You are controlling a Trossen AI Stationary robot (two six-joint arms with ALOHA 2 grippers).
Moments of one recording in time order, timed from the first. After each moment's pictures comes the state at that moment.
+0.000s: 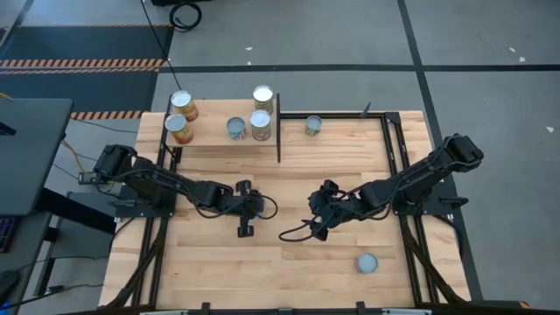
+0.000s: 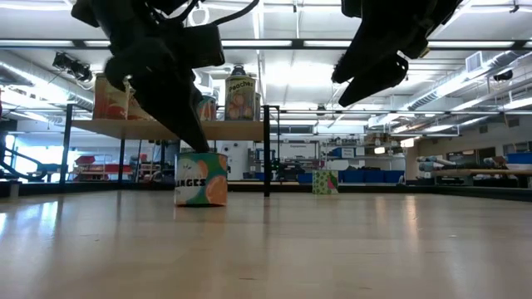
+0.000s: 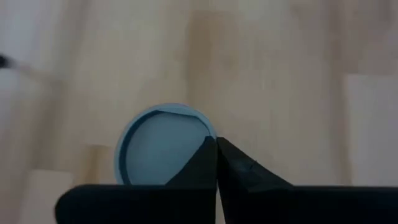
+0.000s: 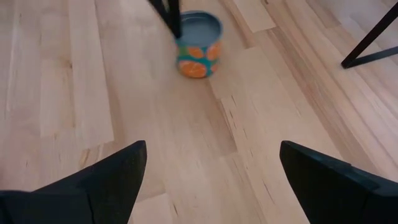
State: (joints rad) left arm -0.24 1.58 0.90 -0.31 -0.25 -0.23; right arm 0.38 1.49 0.97 -0.36 0.44 0.56
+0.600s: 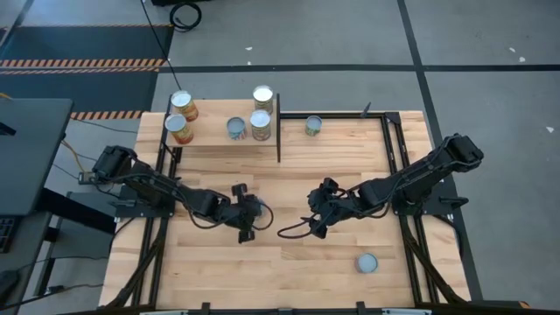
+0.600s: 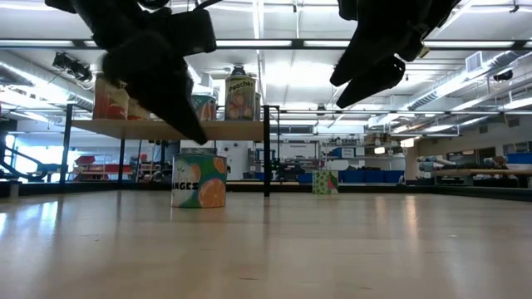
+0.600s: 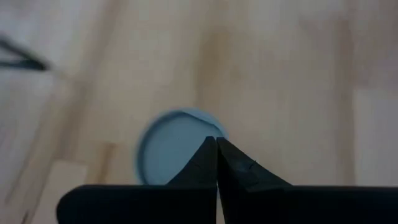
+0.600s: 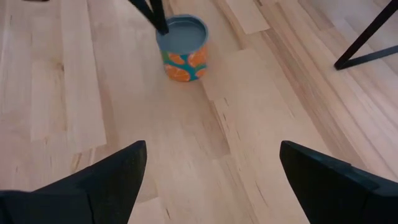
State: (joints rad) left arm -0.34 1.58 0.90 -0.31 -0.43 -0.33; right arm 0.36 1.49 0.97 -0.36 0.44 0.55
